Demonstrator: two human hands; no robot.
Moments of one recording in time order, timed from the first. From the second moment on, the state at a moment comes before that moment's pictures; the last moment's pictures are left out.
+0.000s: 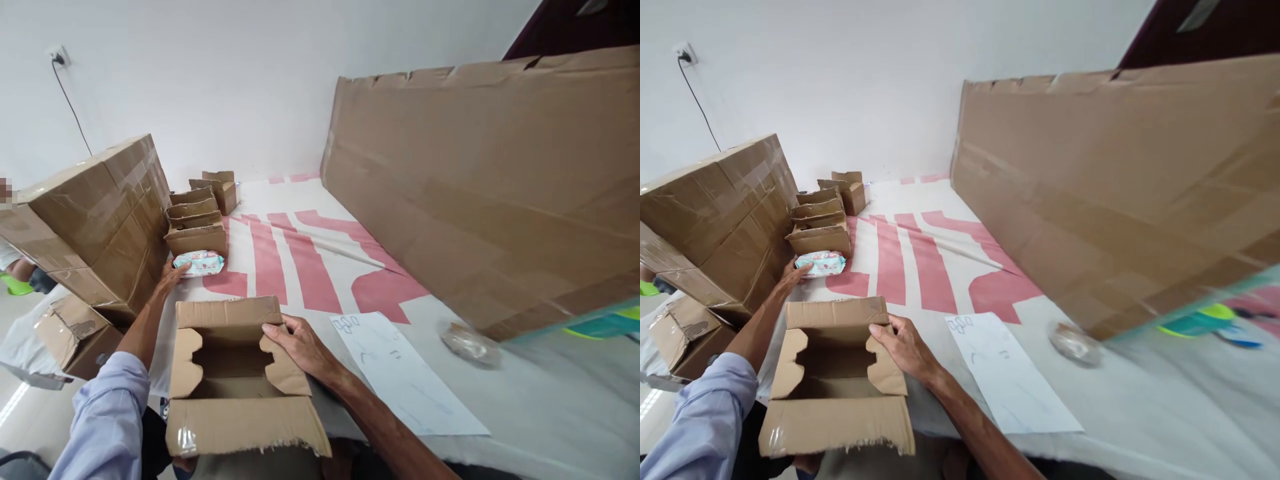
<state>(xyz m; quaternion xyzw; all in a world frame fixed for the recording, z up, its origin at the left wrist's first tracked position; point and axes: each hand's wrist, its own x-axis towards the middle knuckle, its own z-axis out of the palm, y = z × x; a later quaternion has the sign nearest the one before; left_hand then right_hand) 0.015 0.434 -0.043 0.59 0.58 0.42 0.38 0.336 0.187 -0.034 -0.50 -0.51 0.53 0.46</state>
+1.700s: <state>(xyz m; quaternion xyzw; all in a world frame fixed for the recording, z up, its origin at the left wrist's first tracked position) 0.100 0.155 -0.087 0.50 0.58 0.45 0.46 0.306 0.201 -0.070 -0.46 -0.55 0.41 0.57</state>
